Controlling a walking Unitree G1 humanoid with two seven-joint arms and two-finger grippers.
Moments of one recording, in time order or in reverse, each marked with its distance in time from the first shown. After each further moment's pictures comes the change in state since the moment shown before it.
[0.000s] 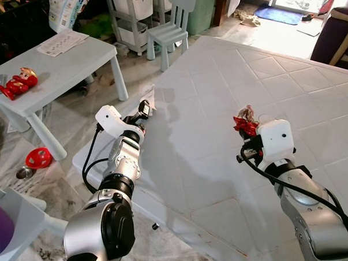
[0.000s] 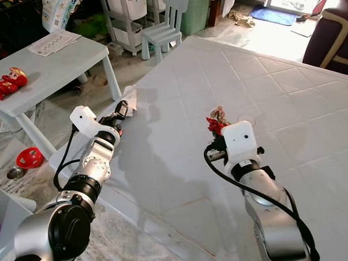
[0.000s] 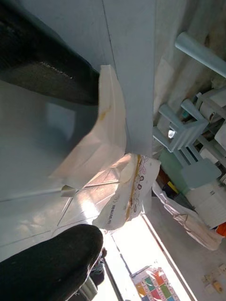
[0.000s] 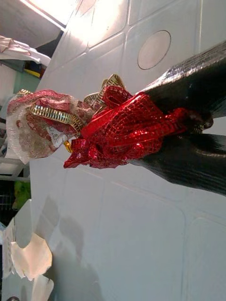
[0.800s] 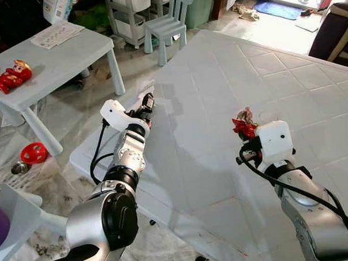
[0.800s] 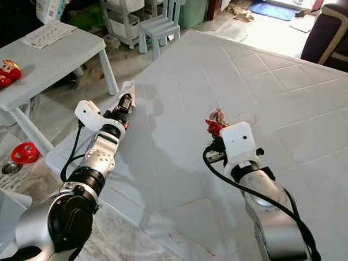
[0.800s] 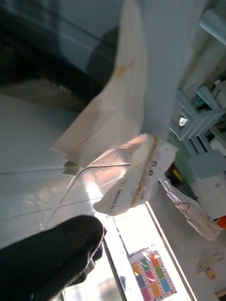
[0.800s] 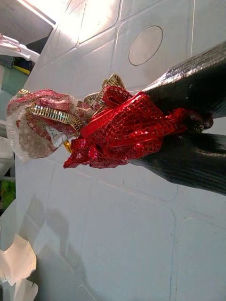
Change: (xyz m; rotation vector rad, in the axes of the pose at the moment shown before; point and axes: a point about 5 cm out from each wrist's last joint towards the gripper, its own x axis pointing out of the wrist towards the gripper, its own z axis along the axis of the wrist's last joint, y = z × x) left arm 0.006 -0.019 -0.004 -0.103 0.018 -0.053; right arm -0.001 0.001 0.001 -0.011 0.015 0.005
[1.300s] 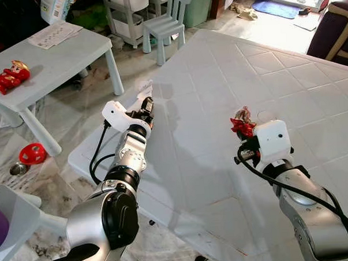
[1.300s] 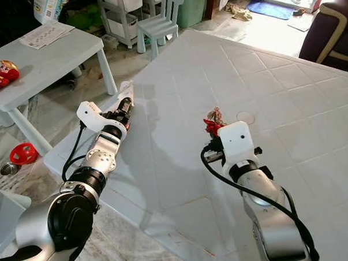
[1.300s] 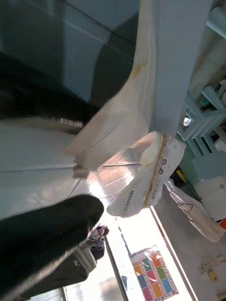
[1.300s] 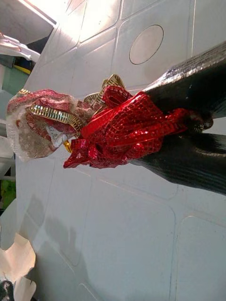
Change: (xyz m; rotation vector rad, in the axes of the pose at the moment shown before) left arm 0.000 0.000 -0.001 -0.009 0.005 0.005; right arm 0.001 0.002 0.001 -0.005 -0.003 0.006
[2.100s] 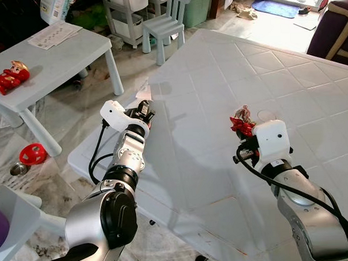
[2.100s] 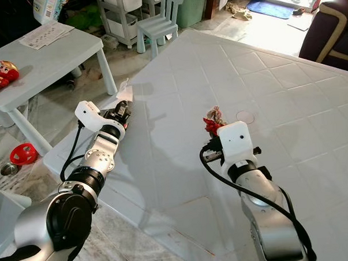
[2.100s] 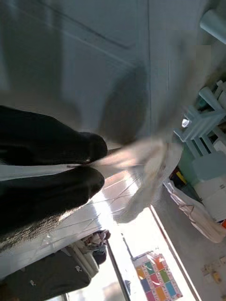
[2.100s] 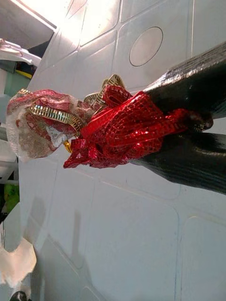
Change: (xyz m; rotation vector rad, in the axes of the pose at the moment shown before) left arm 0.000 0.001 0.003 0.034 -0.004 0.000; right arm 0.000 0.002 0.001 0.008 -0.012 -0.020
